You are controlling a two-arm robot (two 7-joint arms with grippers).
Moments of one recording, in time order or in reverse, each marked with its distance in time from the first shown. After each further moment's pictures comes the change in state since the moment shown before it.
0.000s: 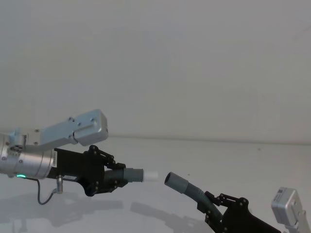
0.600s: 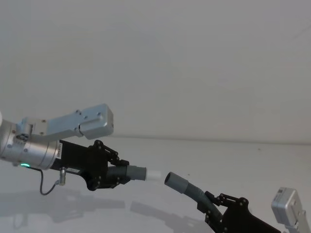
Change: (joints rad) left arm -0.090 -0.024 0.055 0.063 0.016 -0.019 -0.071; right arm 0.000 0.000 0.000 0.000 0.000 0.000 0.000
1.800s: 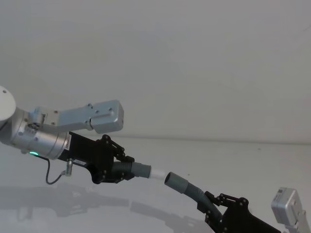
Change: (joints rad) left arm -0.107 -0.042 0.080 0.085 0.026 -0.030 -0.055; right arm 0.000 0.000 0.000 0.000 0.000 0.000 0.000
